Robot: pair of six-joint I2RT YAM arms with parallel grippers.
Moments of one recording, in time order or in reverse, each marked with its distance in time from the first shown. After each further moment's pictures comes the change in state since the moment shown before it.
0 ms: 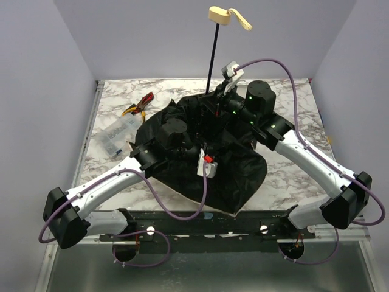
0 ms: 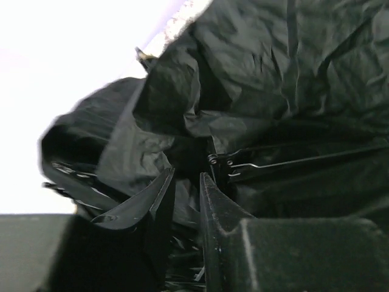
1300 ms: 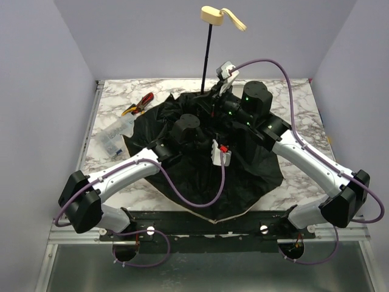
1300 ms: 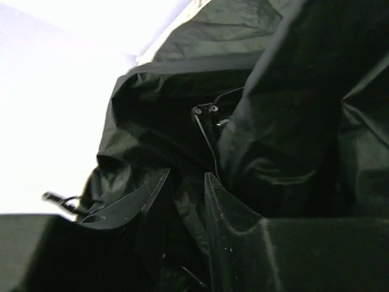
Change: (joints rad) left arm -0.022 0.156 0.027 0.172 -0.172 -0.019; right arm 0.050 0.016 0.020 0.017 0.017 -0.035
